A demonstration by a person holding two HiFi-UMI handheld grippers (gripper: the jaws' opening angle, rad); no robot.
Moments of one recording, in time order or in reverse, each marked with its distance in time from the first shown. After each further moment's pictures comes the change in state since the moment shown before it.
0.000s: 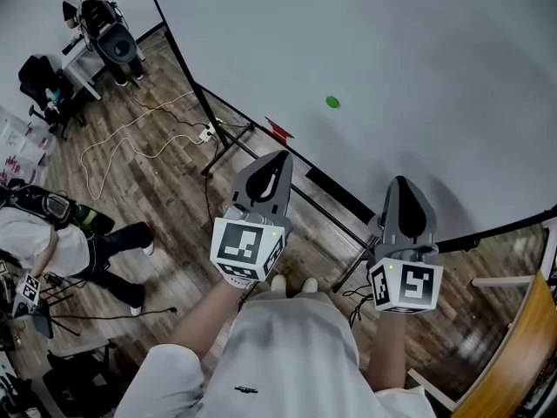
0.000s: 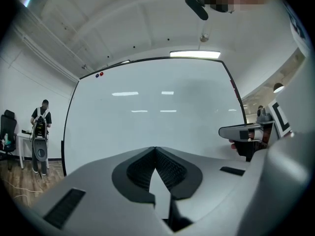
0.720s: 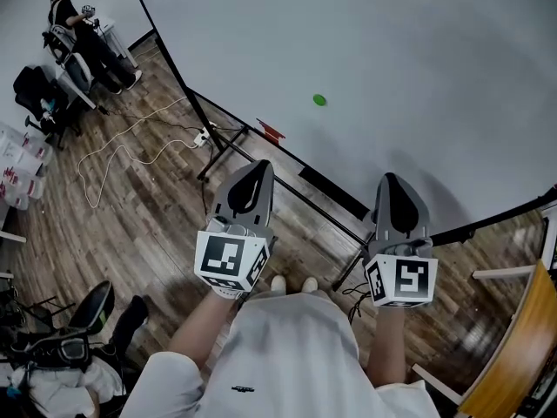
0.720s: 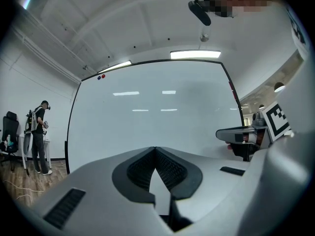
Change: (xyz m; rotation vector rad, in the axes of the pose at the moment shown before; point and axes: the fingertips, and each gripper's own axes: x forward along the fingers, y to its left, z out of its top) left arm -0.021 0.003 -0.003 -0.002 0.014 0.020; right arm -0.003 -0.002 -0.013 0.002 0.005 0.029
